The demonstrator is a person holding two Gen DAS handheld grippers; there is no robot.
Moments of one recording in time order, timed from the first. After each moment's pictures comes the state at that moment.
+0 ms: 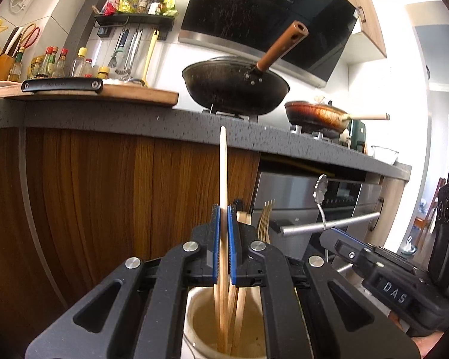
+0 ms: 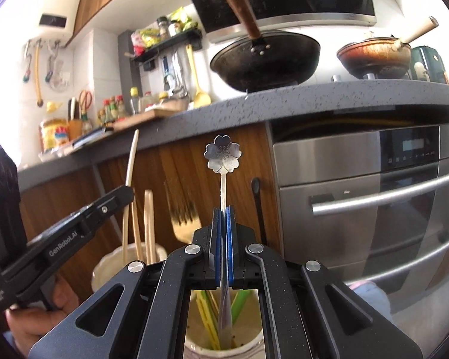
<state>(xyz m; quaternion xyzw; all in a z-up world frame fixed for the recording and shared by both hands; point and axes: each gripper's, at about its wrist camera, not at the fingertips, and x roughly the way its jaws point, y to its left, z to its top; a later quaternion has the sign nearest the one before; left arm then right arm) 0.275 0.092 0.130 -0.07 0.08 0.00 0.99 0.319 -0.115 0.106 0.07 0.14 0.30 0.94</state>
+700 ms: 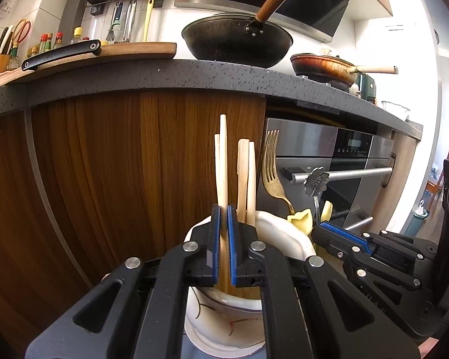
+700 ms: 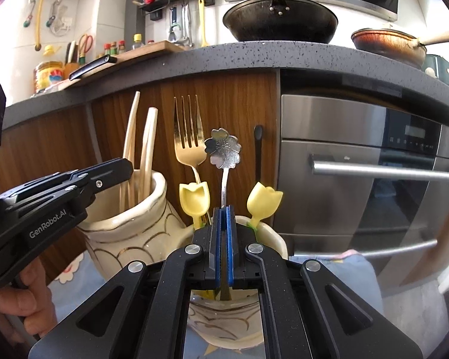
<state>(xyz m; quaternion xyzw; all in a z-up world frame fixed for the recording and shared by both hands) 0.271 0.080 0.102 -0.04 0.18 0.03 0.98 0.307 -0.094 0.076 -0.02 0.21 0.28 0.94</state>
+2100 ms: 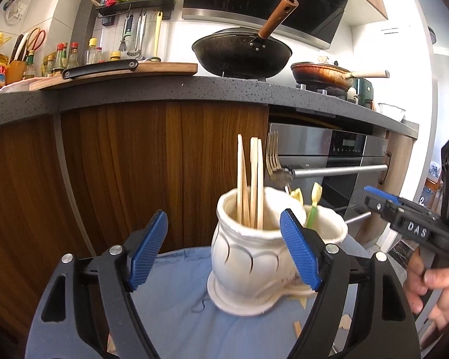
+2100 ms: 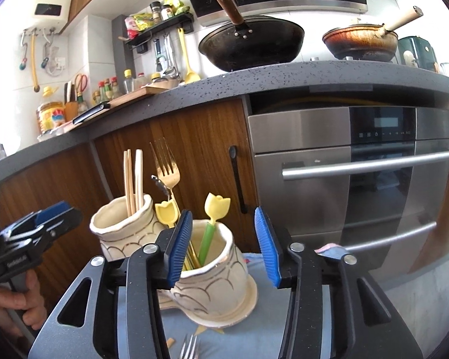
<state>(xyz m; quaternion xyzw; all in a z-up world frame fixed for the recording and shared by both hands) 0.200 0.092 0.110 -0.03 0.17 0.04 0.98 0.289 -0.164 0.092 0.06 0.19 0.29 0.94</state>
